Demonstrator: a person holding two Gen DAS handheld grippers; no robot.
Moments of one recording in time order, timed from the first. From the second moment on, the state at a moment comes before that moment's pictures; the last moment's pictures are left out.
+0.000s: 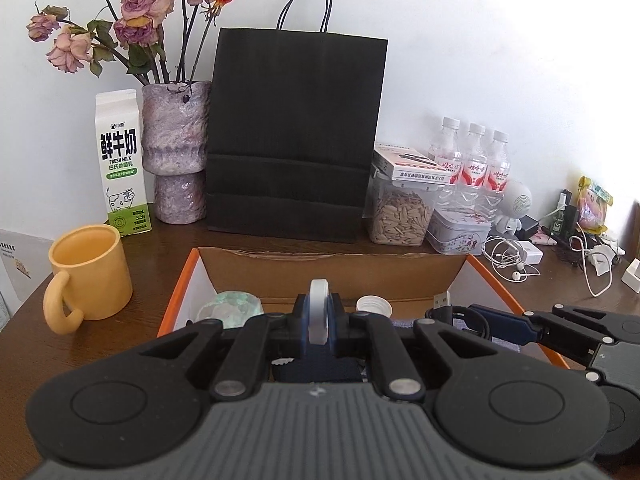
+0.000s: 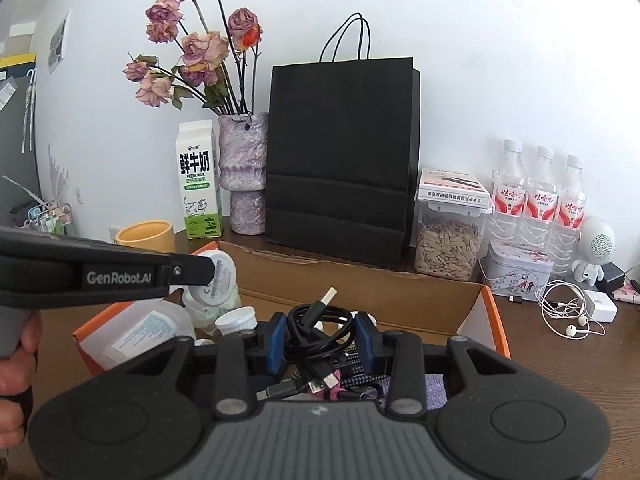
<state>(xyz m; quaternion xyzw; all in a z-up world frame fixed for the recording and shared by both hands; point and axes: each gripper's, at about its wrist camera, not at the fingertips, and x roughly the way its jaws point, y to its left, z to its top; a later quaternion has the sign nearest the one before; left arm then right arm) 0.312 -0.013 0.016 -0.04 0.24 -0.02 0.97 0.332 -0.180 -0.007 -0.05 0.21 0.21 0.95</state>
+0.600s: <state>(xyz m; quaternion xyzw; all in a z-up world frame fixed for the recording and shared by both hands) 0.346 -0.002 0.004 -0.02 0.25 0.01 0.97 0.367 -0.188 -0.024 -0.04 0.24 0.17 0.95</state>
